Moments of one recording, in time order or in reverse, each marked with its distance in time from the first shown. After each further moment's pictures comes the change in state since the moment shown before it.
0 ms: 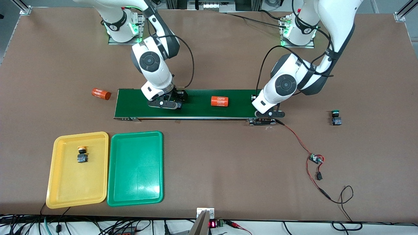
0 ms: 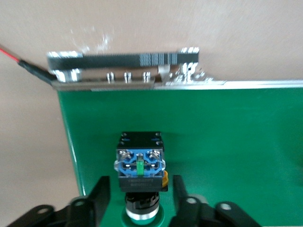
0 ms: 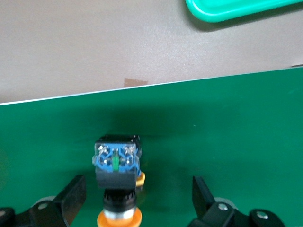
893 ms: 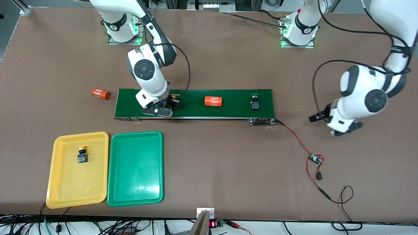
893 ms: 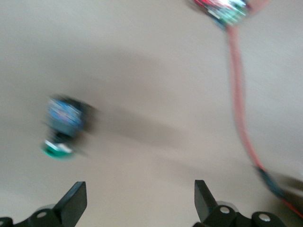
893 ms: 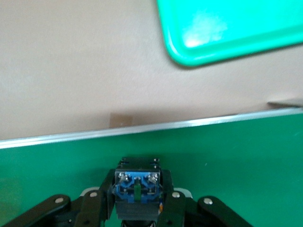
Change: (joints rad) left arm 0.423 -0.012 0.105 0.030 0.174 -0.023 0.065; right arm -0.036 0.020 -0.045 0.087 -0.010 -0.063 -0.062
